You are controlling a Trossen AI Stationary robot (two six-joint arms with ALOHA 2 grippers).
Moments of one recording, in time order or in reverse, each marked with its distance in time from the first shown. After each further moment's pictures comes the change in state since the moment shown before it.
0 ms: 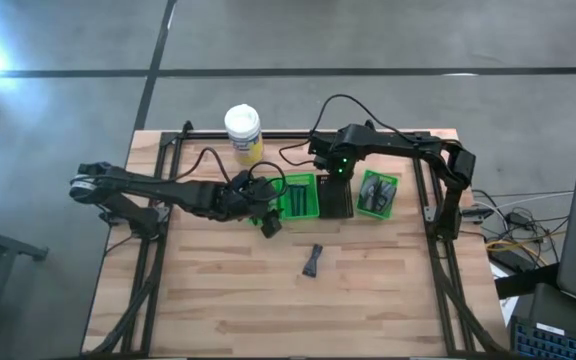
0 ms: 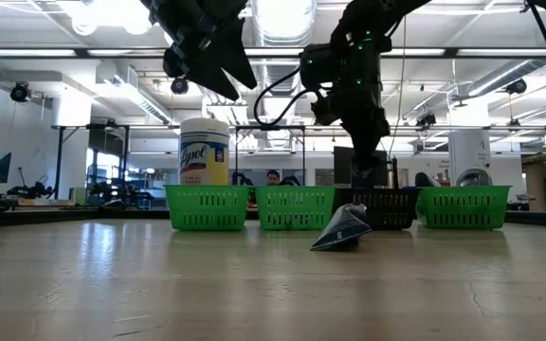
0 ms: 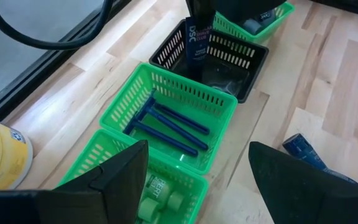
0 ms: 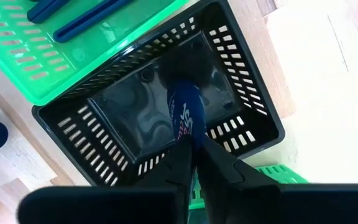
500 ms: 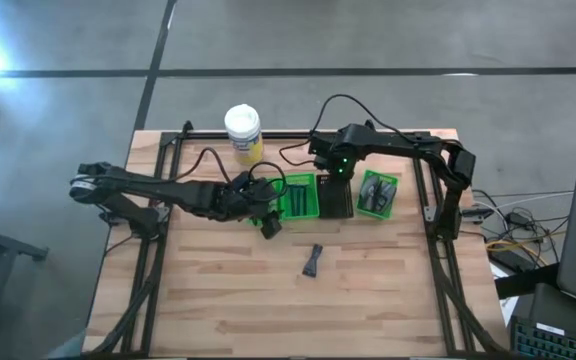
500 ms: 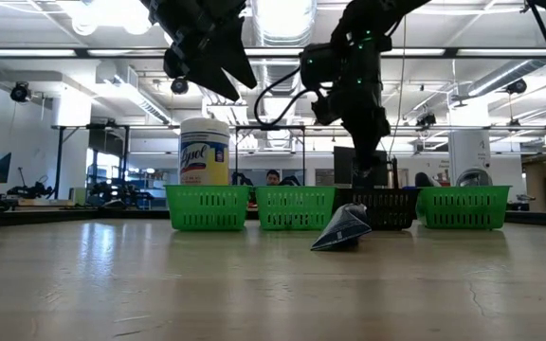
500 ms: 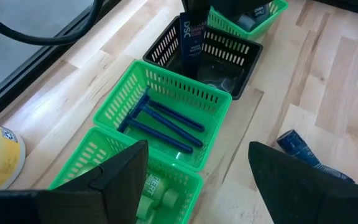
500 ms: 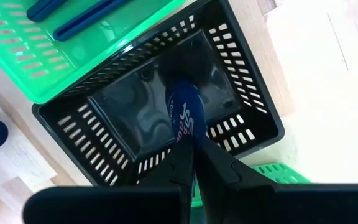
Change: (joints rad) left arm 0.000 0.000 0.000 -0.001 0.024 -0.001; right arm 0.000 -0.001 0.002 -0.006 0.000 0.000
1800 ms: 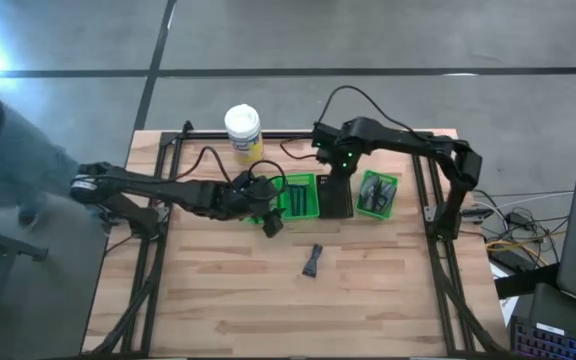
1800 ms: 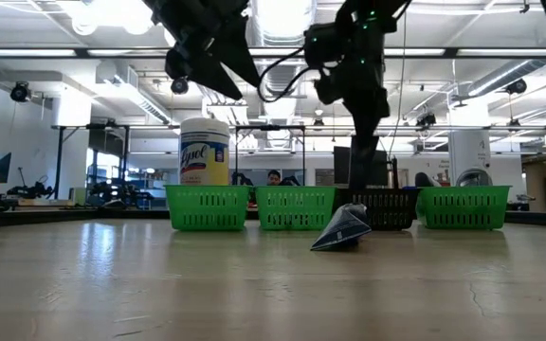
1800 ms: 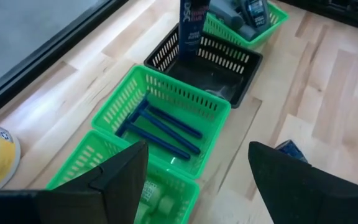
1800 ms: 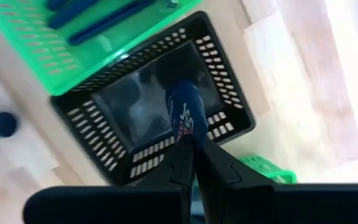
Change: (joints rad) left arm 0.007 0.003 0.000 0.024 -0.003 -0.026; right arm -0.003 -0.050 0.068 -0.070 0.028 -0.034
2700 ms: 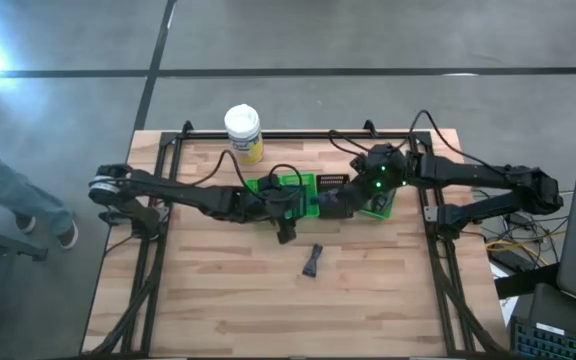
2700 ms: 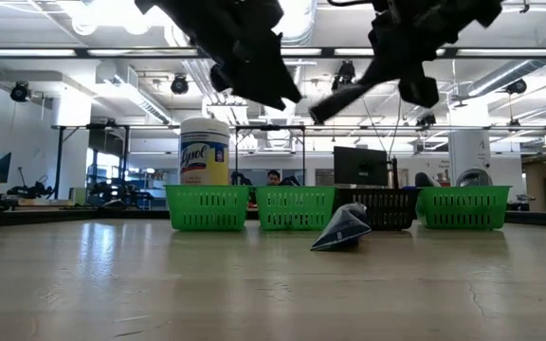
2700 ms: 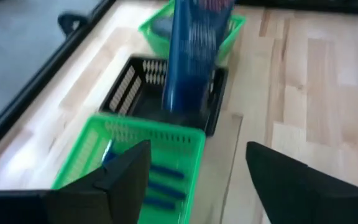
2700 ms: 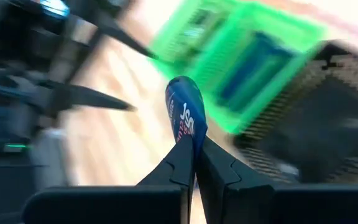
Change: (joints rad) left arm 0.019 0.157 0.007 0.276 0.083 0.299; right arm 0.153 -0.673 -0.700 0.825 -0.203 0.656
